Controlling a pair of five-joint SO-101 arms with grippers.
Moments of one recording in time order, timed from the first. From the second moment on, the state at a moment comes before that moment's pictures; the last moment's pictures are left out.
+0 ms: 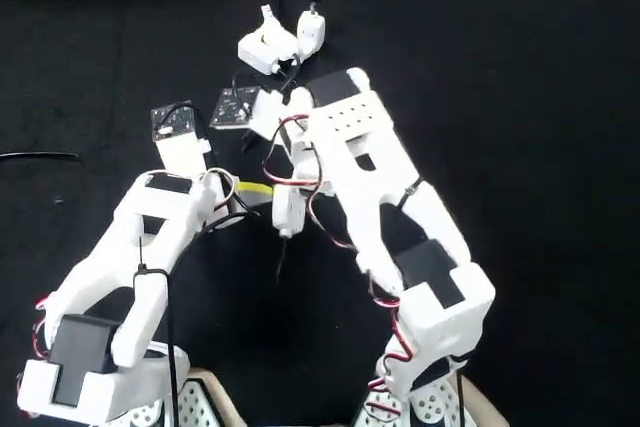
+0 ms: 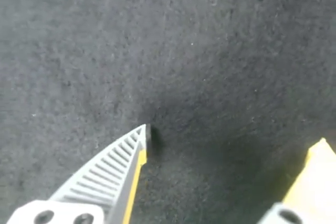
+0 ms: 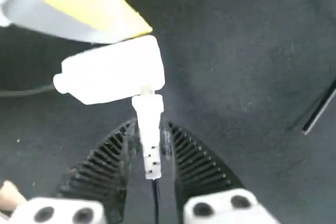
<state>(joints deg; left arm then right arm) 5.5 -12.3 49.3 41.5 22.5 -24.6 15.3 -6.2 86.6 52.7</state>
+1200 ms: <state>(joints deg) -8.7 -21.1 63.5 42.4 5.5 -30.3 14.4 0.9 85.5 49.4</state>
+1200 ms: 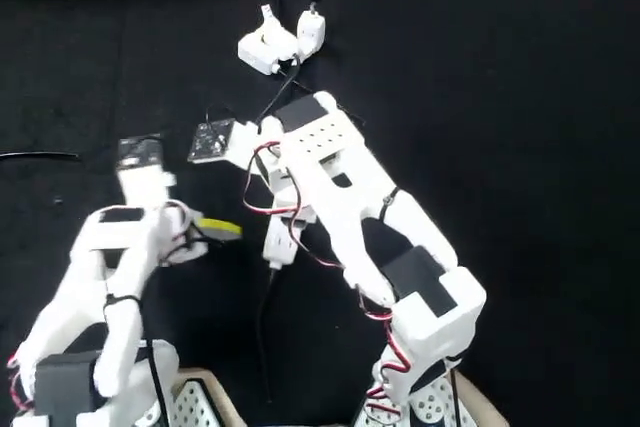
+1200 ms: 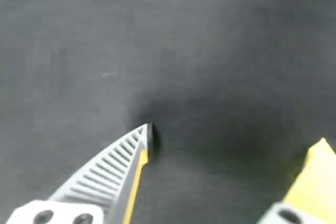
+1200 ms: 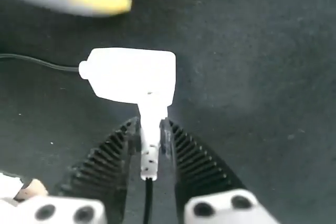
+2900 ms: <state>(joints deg) -41.8 -21.1 64.0 48.8 1.8 -40.4 38.1 -30.8 99.6 23.4</state>
